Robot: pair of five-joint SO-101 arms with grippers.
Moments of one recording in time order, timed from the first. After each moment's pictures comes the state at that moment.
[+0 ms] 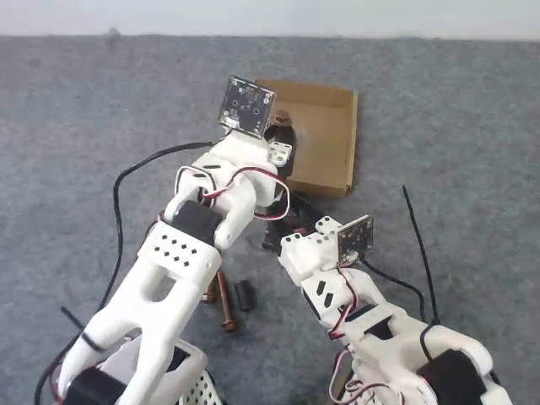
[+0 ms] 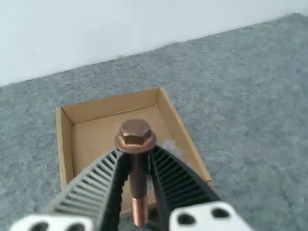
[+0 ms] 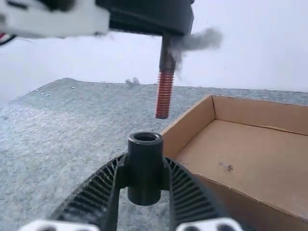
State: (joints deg) left arm 20.2 -30.2 41.7 29.5 8.8; right arm -35.0 -22.3 94.3 -57.8 -11.4
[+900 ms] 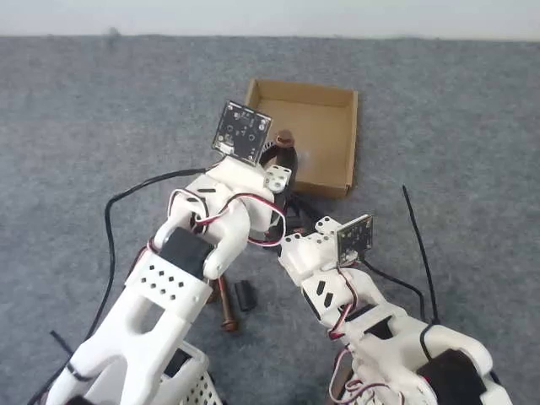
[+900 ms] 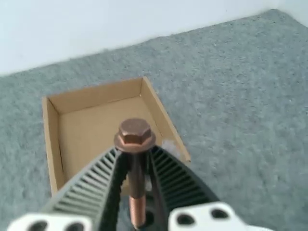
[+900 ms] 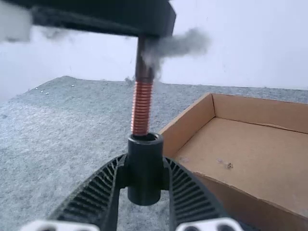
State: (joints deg) left arm 23.3 -41.9 48.9 33.5 8.8; right arm -35.0 -22.3 94.3 -57.2 -11.4
